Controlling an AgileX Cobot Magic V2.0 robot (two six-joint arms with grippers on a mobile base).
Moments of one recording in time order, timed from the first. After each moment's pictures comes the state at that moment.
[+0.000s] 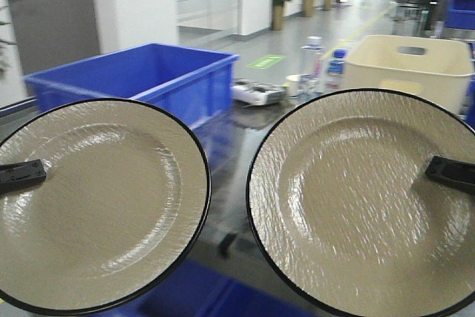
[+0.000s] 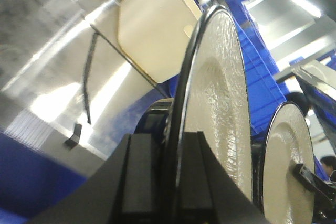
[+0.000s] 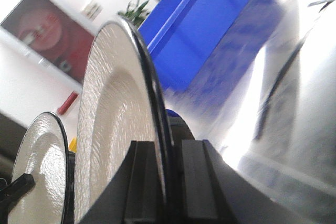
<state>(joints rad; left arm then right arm) 0.35 1.21 -0.90 -1.60 1.10 0.78 -0.28 1.00 -0.87 1.42 0.89 -0.66</state>
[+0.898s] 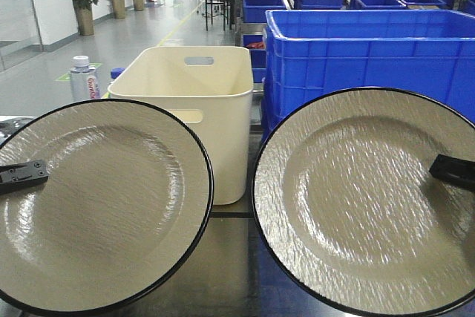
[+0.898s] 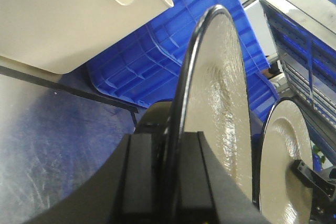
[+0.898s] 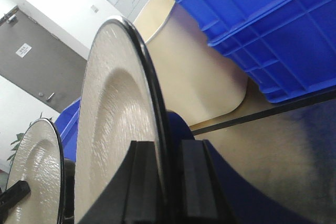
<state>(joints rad) 0.35 1.21 -0.90 -1.60 1.10 0.78 -0.28 1.00 -0.87 1.42 0.87 -0.67</state>
